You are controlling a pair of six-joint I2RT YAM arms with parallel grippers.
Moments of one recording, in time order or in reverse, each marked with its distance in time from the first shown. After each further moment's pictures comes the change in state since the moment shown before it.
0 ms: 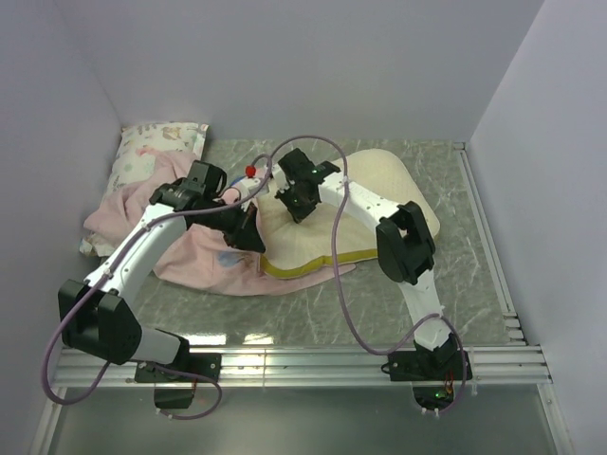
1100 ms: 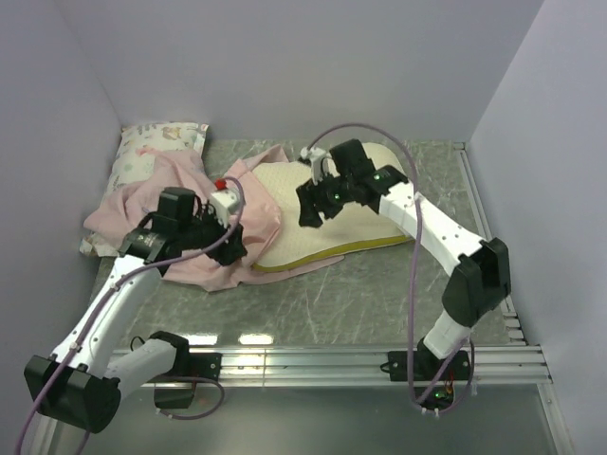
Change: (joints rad) left arm 0.060 -0.369 -0.239 0.253 -0.389 -0.085; right arm -0.104 -0.508 -0.352 0.111 -0.374 0.091
